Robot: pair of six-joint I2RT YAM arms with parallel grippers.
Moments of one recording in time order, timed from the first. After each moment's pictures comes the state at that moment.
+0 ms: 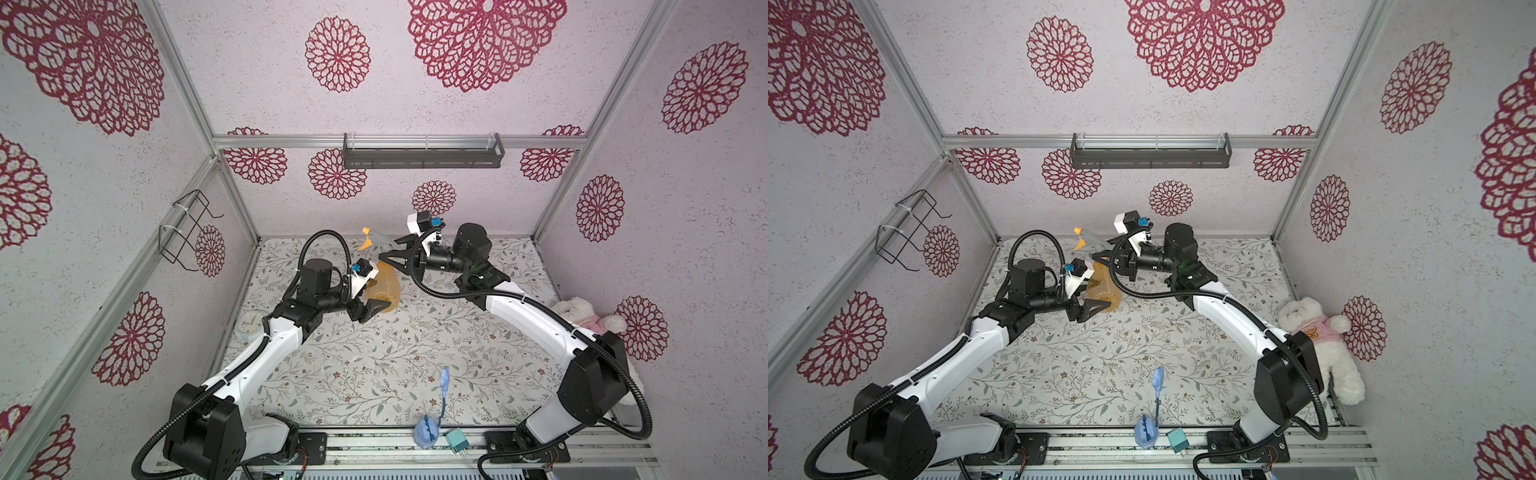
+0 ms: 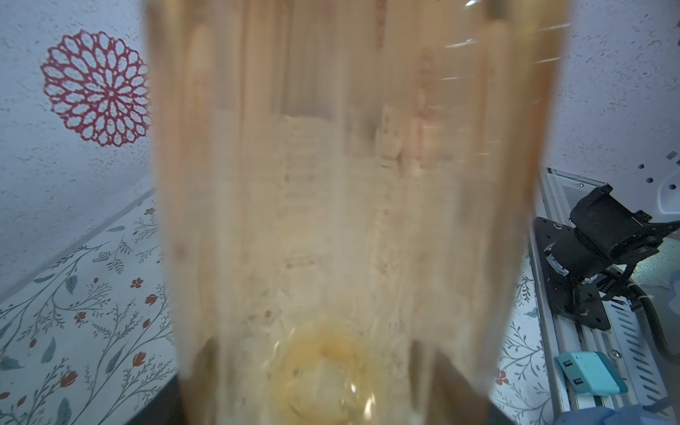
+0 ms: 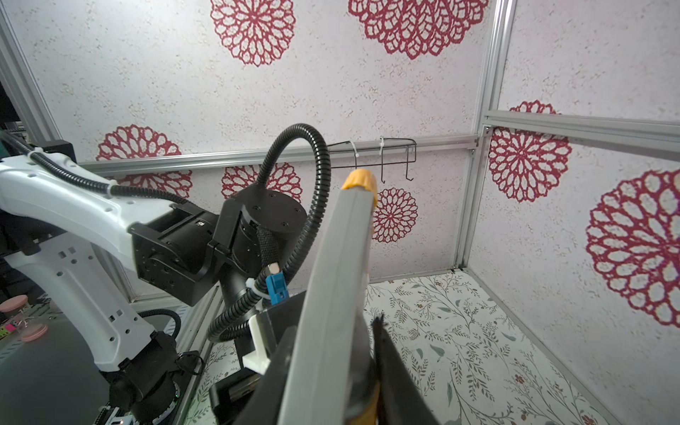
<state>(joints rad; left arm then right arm) -0.36 1.30 0.95 -0.13 0.71 0.29 0.60 1.58 1.38 0.33 -0.87 0.12</state>
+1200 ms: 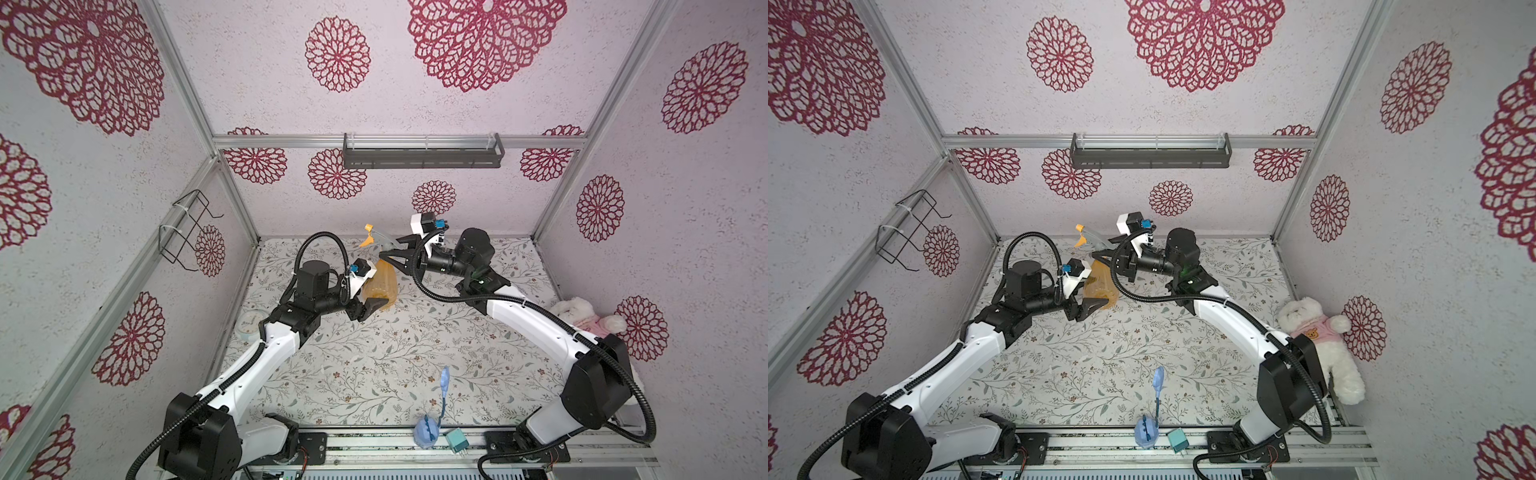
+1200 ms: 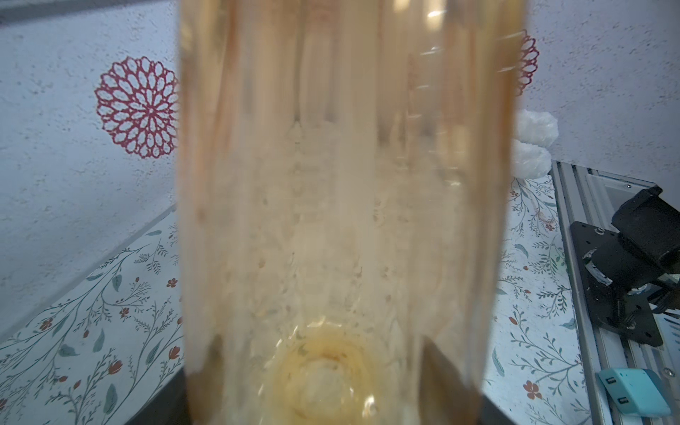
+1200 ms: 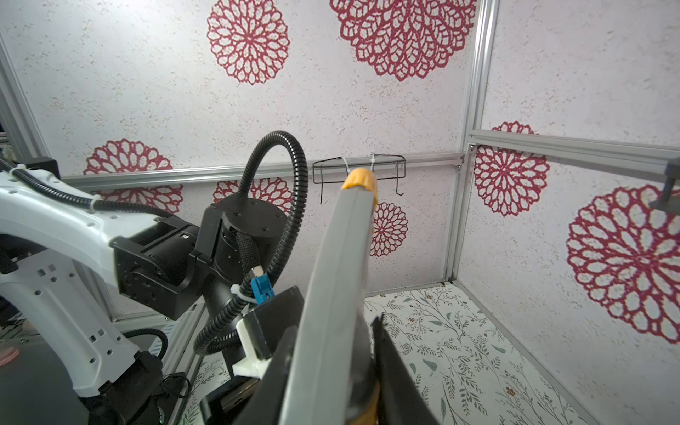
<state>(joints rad) -0.37 1.25 0.93 -0.09 0.63 0.30 0.61 1.54 1.30 0.45 -0.78 0.18</state>
